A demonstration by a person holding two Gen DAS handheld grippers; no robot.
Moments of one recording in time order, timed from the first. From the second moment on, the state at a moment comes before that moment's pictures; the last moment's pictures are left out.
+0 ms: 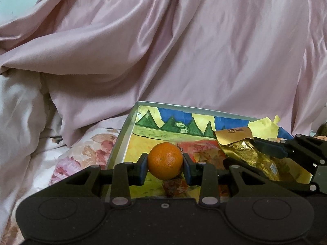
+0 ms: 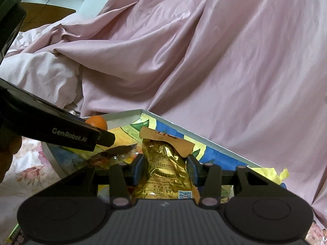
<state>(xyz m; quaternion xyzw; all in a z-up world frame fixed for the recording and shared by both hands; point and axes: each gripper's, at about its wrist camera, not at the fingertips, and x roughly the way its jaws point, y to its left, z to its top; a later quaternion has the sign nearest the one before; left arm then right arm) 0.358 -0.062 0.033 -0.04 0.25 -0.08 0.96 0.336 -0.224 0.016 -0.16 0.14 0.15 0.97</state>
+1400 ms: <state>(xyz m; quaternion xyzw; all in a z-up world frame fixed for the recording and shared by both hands) 0.261 -0.049 0.096 -0.09 0.19 -0.05 0.98 0.242 -0.271 0.066 -0.08 0.08 0.10 0.99</state>
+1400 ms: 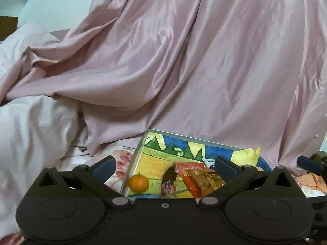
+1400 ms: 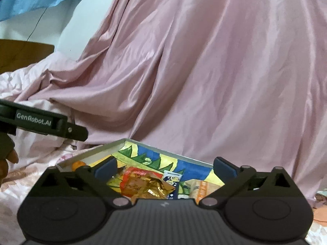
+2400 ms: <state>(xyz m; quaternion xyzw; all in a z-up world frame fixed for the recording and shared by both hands) 0.101 -0.036 0.060 -0.04 0.23 -0.03 0.97 0.076 -0.286 0.045 -0.03 0.09 0.04 0.99</state>
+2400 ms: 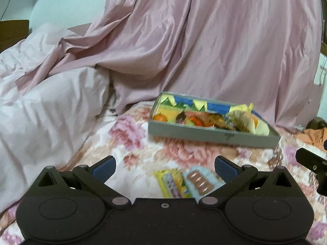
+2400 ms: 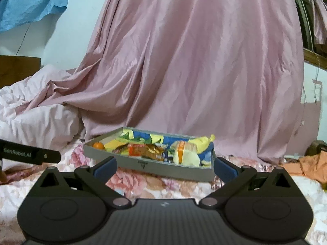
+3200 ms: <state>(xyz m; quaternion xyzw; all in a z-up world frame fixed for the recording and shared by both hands) 0.086 -0.024 -0.002 -0.01 0.34 -0.03 0.94 0.065 -0.258 -0.022 -0.02 0.23 0.05 0.97</state>
